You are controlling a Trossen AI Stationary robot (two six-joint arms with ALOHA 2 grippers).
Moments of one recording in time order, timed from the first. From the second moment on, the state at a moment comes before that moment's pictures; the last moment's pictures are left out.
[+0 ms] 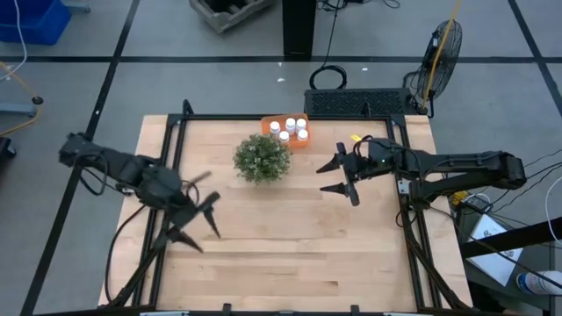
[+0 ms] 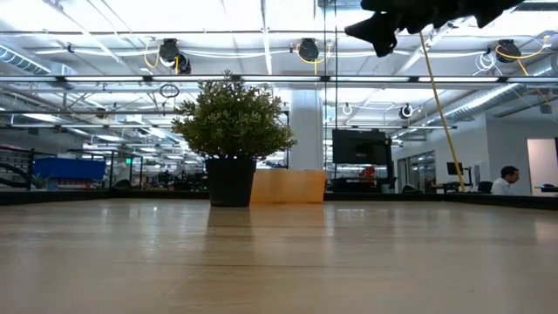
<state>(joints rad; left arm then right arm) -0.39 1.03 1.14 -0.54 0.45 0.23 -0.11 0.99 0.71 0.01 -0.29 0.00</state>
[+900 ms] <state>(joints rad) -0.57 0.39 0.27 0.03 0.06 0.07 -0.11 0.99 0.67 0.12 -0.29 0.04</state>
